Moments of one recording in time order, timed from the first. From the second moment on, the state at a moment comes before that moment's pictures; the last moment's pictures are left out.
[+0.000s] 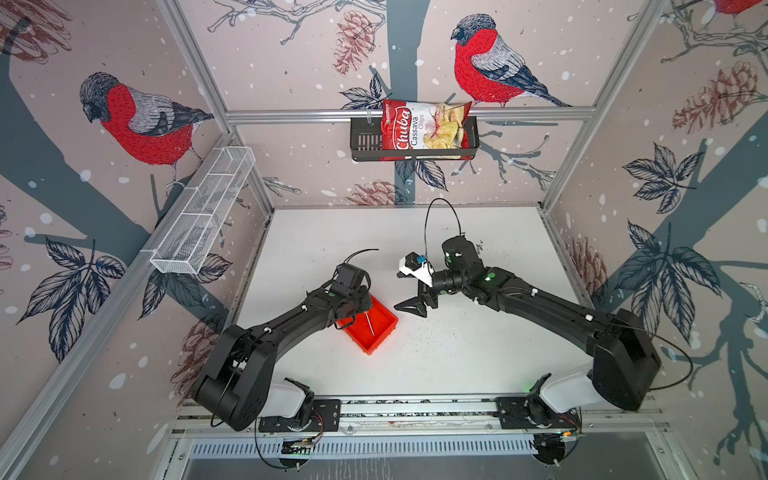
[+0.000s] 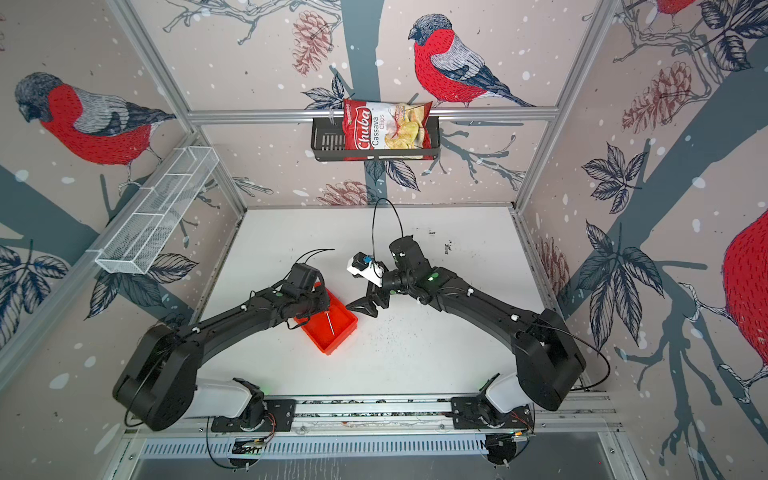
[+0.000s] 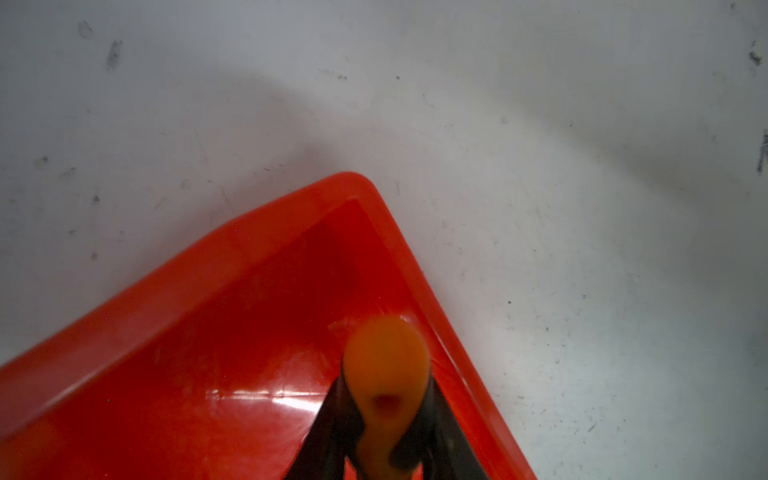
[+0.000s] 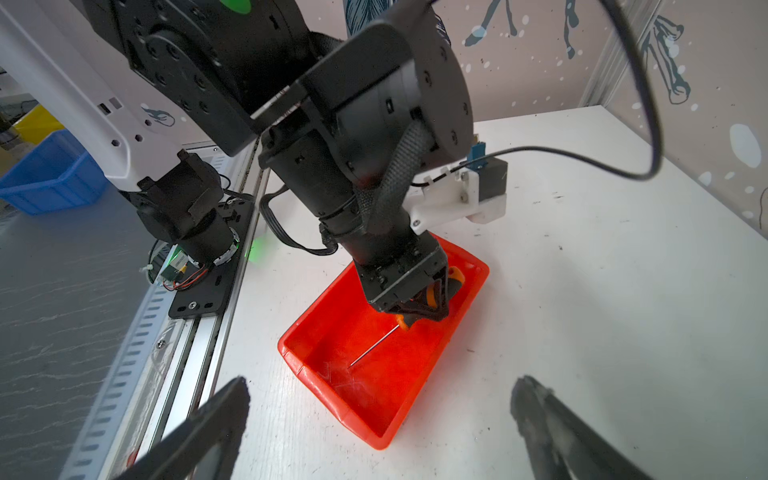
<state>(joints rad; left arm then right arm) -0.48 1.40 0.73 -0.34 0.00 -0.76 0.77 1.47 1.05 -0.15 -0.72 -0.37</state>
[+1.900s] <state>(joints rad) -0.15 1.17 0.44 0.50 -0.18 -0.12 0.16 1.12 0.56 0.33 0.05 -0.07</state>
